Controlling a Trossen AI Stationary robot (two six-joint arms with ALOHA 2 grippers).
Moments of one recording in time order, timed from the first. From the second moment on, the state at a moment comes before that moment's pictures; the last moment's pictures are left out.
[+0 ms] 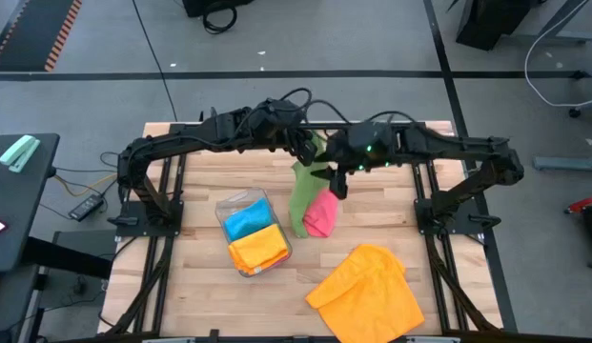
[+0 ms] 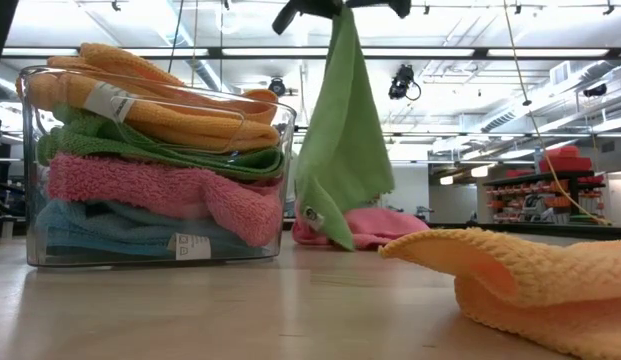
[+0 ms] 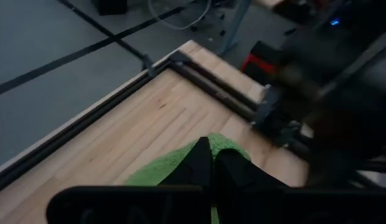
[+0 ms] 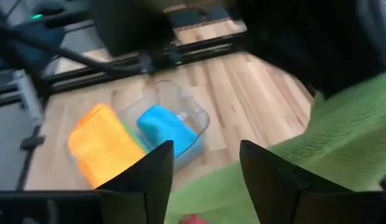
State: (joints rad) left arm 0.18 1.72 1.85 -0.62 -0.20 -0.44; right arm -0.05 1.40 1.52 -0.67 0.08 0.18
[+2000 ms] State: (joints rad) left arm 0.19 1.67 1.85 -0.62 -0.24 -0.56; right arm -0.07 1.33 1.22 -0.14 0.16 0.03
